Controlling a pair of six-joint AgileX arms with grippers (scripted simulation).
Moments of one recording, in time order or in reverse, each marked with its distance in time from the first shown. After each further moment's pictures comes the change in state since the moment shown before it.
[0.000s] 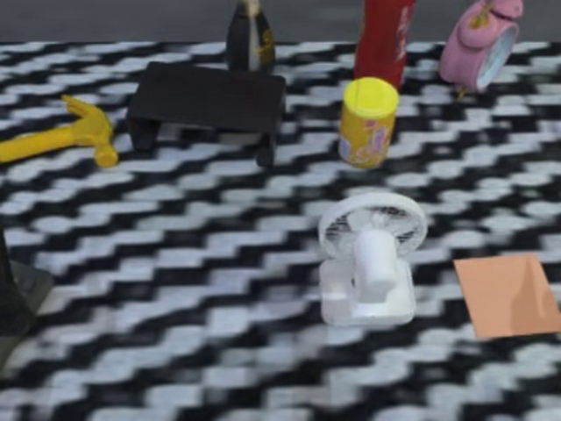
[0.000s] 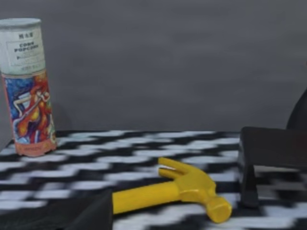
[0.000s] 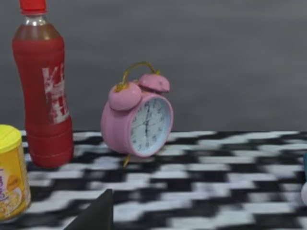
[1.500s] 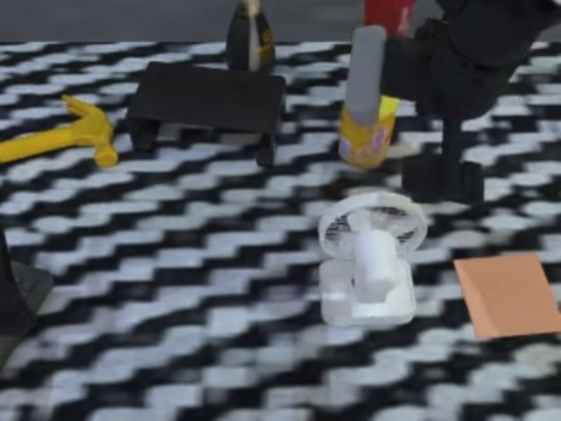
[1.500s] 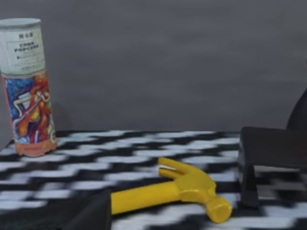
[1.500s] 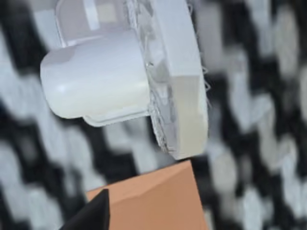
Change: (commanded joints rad) left arm 0.000 0.000 0.000 0.000 0.000 0.000; right arm 0.536 1.889 1.822 -1.312 0.003 -0.865
